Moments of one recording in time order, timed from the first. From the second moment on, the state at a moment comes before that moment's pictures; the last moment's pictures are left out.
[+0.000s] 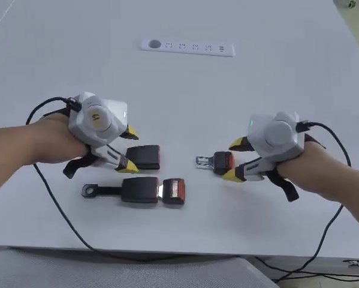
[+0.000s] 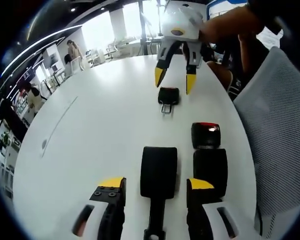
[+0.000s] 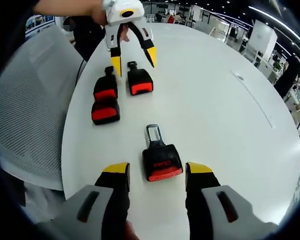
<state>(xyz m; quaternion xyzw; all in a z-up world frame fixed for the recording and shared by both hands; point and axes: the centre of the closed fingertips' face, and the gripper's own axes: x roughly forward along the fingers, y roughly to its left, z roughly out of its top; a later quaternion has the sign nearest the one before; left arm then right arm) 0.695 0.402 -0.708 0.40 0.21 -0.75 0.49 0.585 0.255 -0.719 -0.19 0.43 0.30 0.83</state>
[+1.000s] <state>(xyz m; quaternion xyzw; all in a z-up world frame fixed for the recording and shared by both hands) 0.691 0.530 -0.675 0.32 0.26 -0.64 0.64 0.537 0.295 -0.680 -0.11 0.37 0.19 0.90</state>
